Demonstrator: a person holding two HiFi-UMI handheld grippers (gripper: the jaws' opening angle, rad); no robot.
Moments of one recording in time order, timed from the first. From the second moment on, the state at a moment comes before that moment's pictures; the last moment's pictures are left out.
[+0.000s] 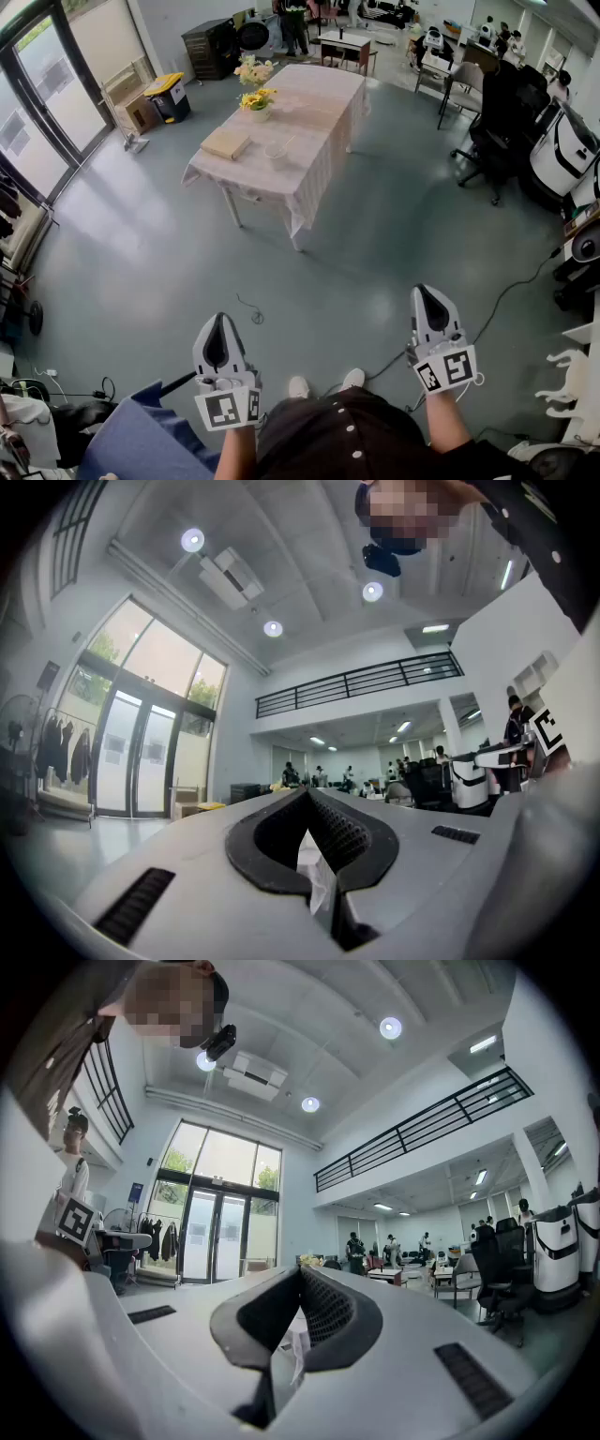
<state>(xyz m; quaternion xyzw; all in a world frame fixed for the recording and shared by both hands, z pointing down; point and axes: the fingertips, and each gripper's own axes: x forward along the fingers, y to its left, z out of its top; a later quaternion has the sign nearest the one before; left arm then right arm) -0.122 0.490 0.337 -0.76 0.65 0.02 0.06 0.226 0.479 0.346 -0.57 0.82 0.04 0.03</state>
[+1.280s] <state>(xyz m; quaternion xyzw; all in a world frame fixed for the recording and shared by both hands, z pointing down) -0.076 0.491 0.329 -0.76 0.65 0.02 0.07 0.244 0.466 0.348 -0.51 0.86 0.01 0.07</state>
